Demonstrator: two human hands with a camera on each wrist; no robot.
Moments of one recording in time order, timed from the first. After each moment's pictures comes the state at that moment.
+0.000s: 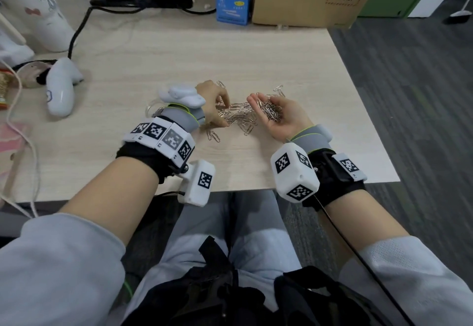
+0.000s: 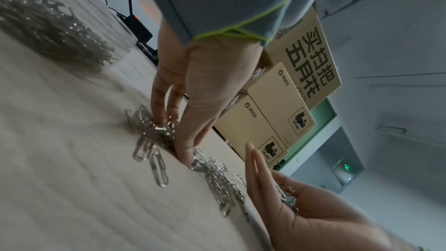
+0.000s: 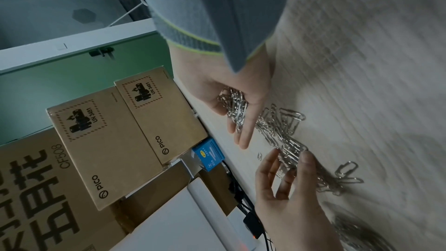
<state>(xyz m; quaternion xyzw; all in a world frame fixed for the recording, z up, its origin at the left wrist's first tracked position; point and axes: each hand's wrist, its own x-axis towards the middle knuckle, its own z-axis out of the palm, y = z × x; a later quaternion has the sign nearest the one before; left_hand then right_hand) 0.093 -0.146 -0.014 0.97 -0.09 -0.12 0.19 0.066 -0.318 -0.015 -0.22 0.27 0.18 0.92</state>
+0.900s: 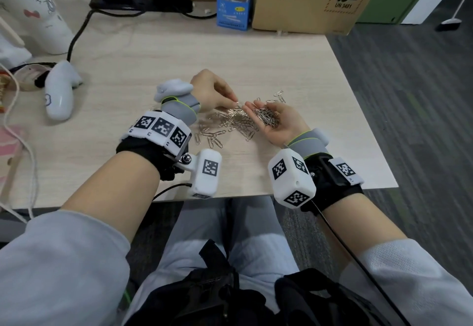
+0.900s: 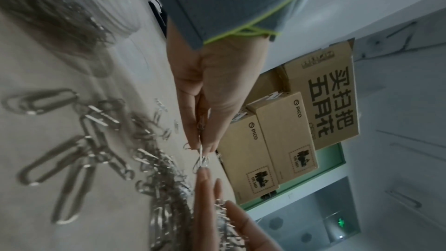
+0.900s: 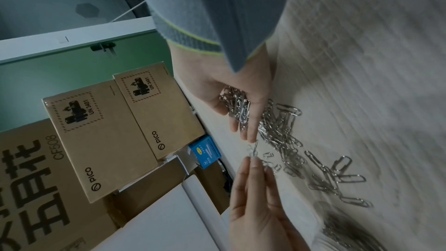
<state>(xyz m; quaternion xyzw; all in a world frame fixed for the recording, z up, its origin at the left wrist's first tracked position) 0.110 -0.141 -0.008 0.87 -0.05 -0.11 0.48 0.069 -0.309 -0.017 -0.28 0.29 0.17 0.90</state>
